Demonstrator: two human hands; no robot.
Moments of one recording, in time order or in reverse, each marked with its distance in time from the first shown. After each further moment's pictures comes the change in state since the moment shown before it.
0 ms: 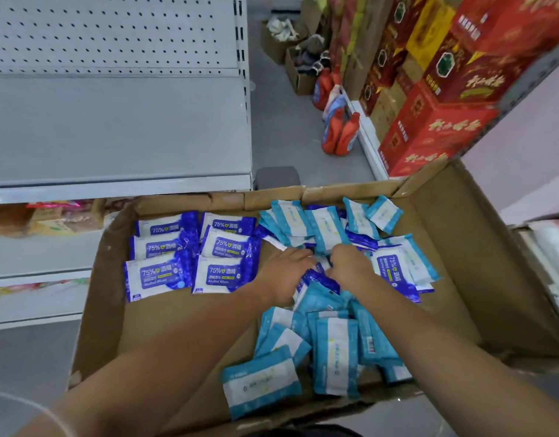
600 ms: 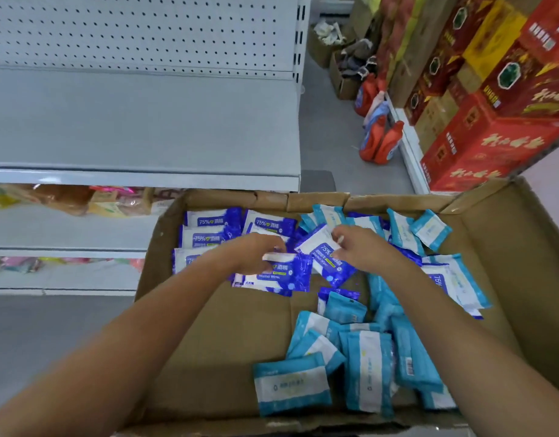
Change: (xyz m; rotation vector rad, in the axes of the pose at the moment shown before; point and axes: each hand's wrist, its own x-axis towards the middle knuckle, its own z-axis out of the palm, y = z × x) left_hand -0.079 -0.081 -0.088 -0.159 -0.154 -0.347; right_hand -0.003 -0.055 -0.055 0.156 -0.029 -0.362
